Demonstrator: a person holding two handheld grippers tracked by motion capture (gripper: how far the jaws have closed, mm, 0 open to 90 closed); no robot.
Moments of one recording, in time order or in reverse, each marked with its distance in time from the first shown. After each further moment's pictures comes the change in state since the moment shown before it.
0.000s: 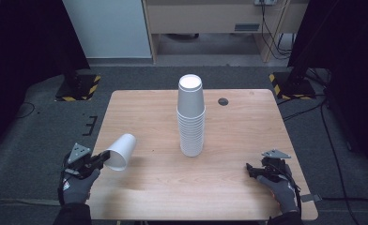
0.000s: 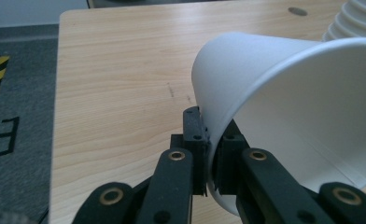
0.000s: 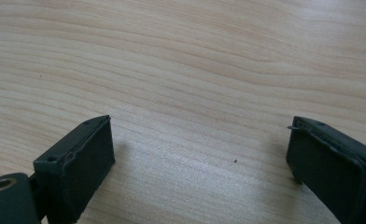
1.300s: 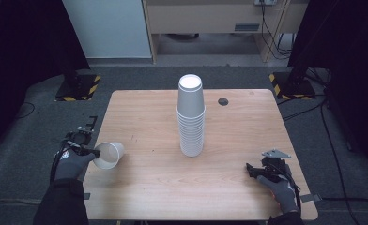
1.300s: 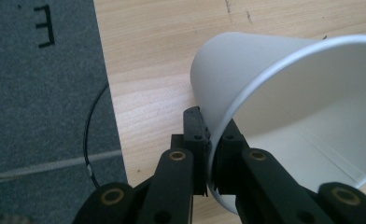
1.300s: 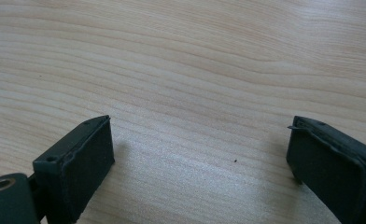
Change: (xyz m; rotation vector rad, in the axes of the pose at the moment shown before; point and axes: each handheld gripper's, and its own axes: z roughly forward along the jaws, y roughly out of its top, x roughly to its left) left arm 0.021 0.057 0.022 0.554 0.126 -0.031; right arm 0.000 0.000 0.000 -0.001 -0.001 0.003
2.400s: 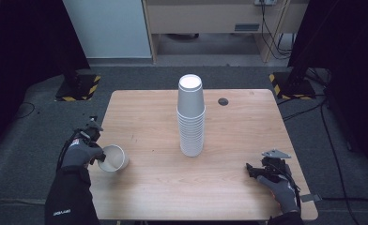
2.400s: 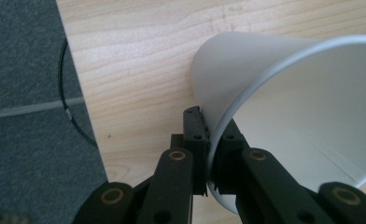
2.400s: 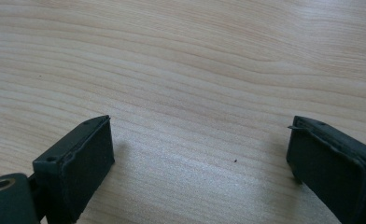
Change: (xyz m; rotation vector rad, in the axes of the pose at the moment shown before) left arm -0.007 0.025 0.017 0.261 -0.069 -0.052; right arm 0.000 0.000 0.000 0.000 0.000 0.000
